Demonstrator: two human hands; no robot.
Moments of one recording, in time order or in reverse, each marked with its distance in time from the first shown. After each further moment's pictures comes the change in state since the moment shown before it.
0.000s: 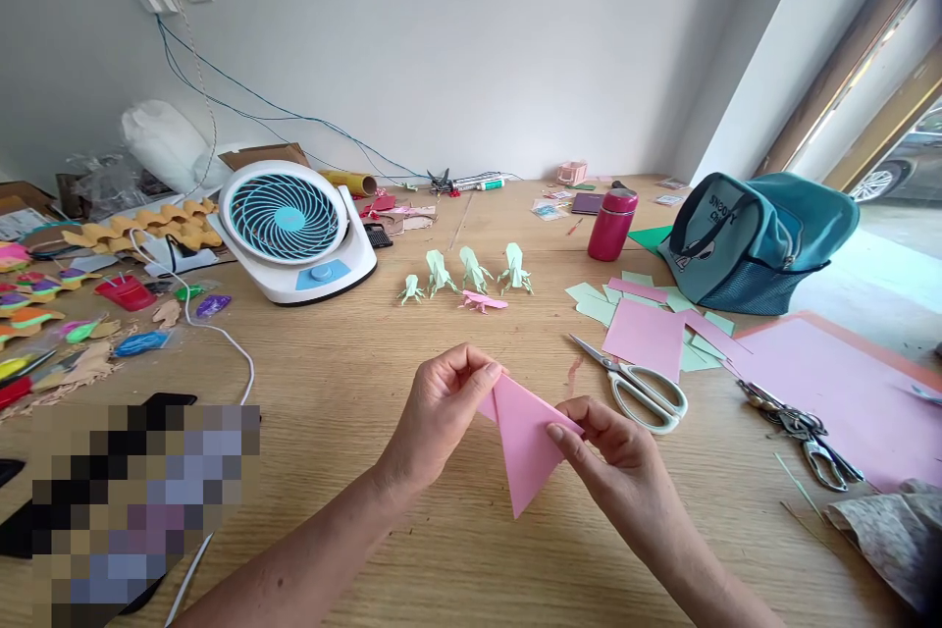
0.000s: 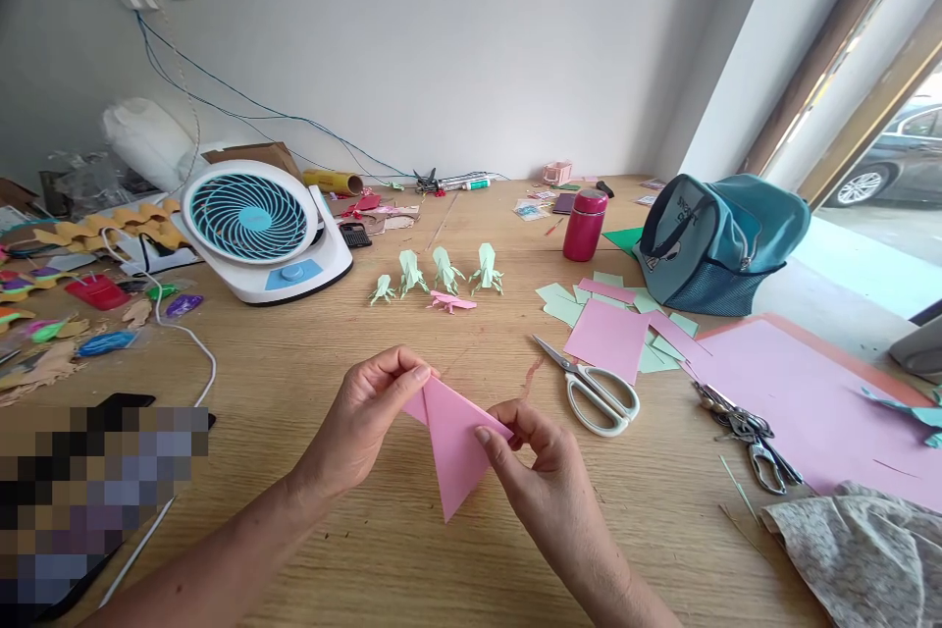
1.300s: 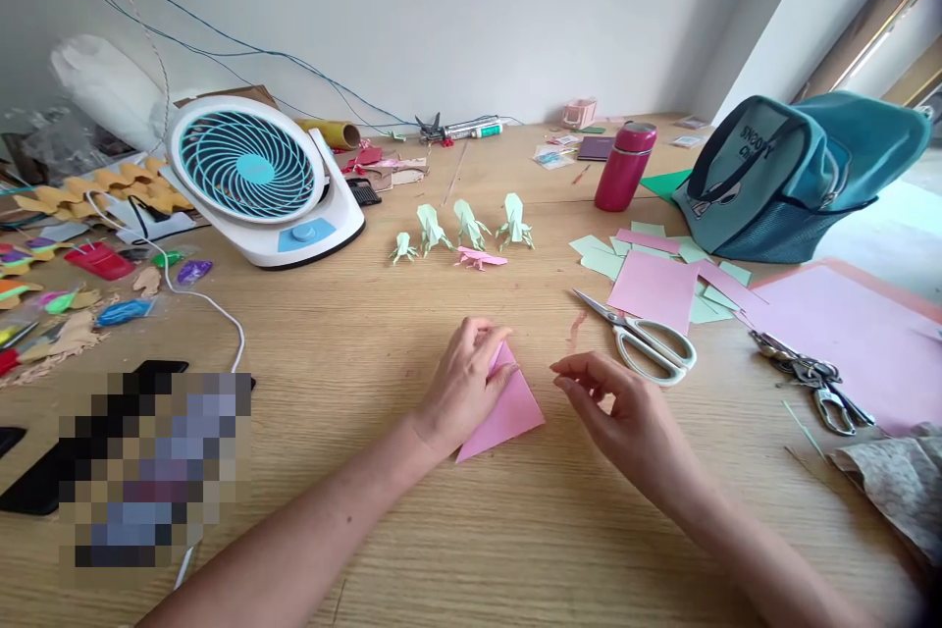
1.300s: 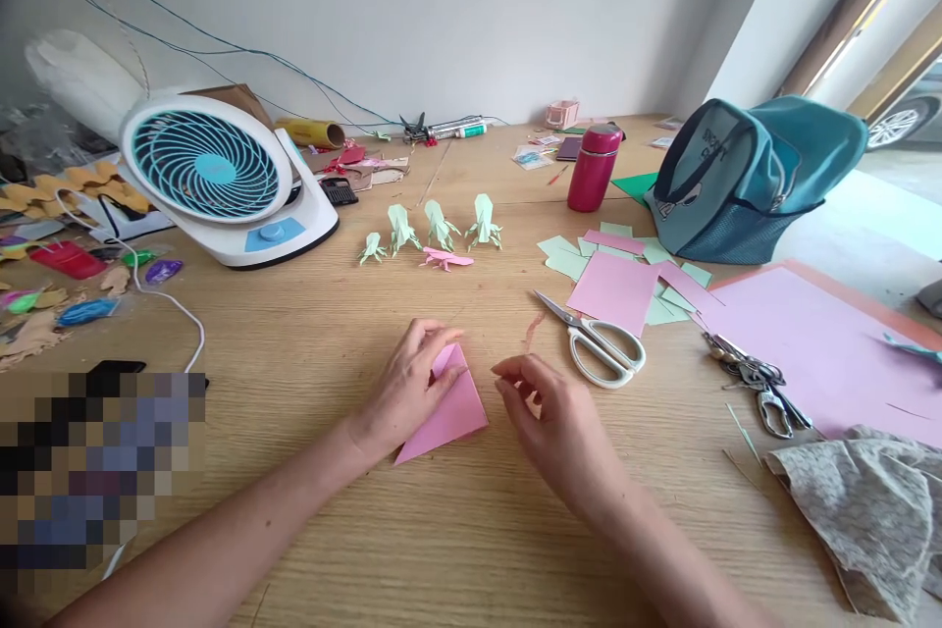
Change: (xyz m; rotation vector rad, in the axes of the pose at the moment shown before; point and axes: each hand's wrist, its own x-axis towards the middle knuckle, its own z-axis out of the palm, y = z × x) left_hand 0.007 -0.077 0.007 0.852 -0.062 0.328; right_hand 0.005 0.009 -0.014 -0.434 0.019 -0.074
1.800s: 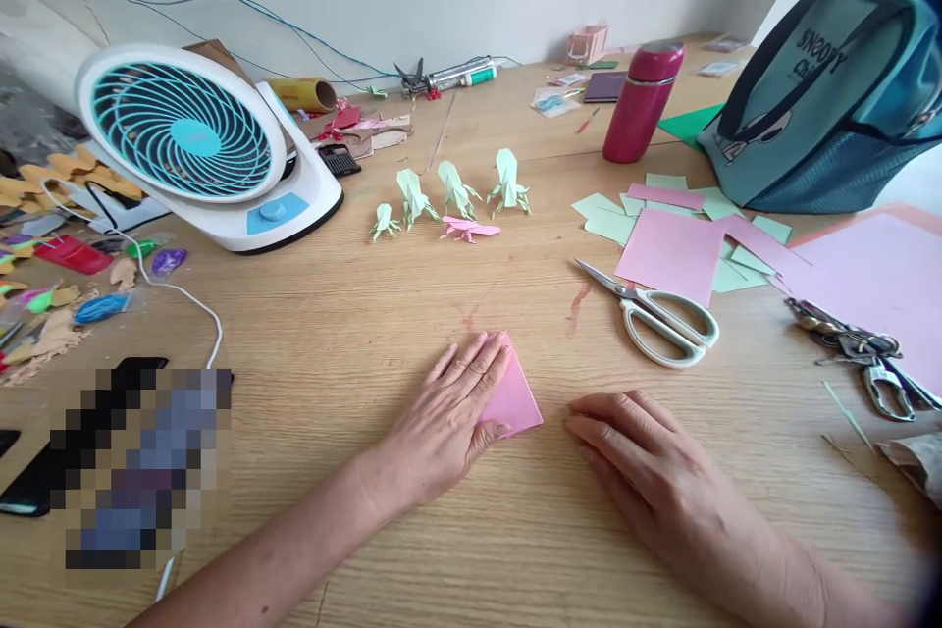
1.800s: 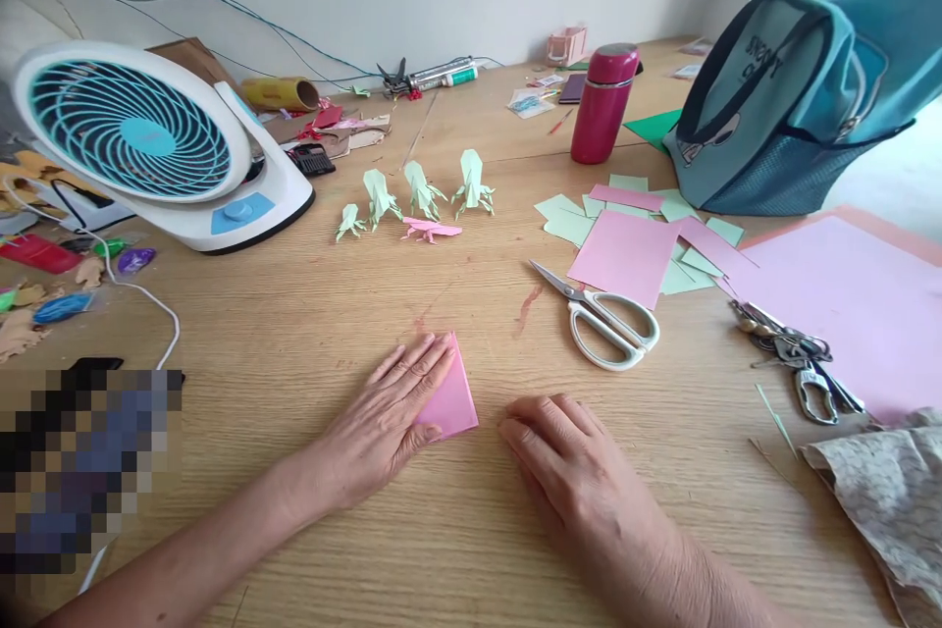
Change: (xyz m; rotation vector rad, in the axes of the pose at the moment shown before) left_hand -0.041 0.001 -0.015 0.290 -0.552 0.174; right_hand -0.045 0.031 -0.017 -0.315 -0.254 -0.379
